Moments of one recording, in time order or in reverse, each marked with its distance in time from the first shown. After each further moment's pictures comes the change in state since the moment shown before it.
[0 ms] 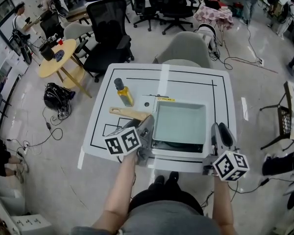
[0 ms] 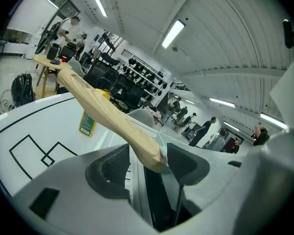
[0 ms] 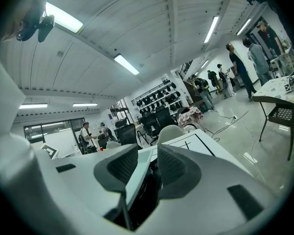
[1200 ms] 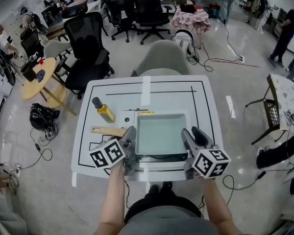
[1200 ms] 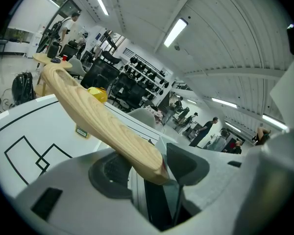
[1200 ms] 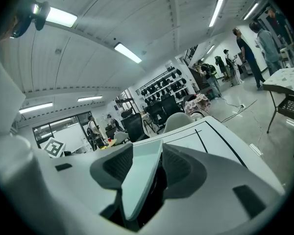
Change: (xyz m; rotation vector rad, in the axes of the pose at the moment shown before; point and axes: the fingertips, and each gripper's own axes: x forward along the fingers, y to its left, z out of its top) left arm 0.016 0.007 0.007 -0.014 0.011 0.019; right arm 0.035 0.019 -0.029 0.026 0.151 0.078
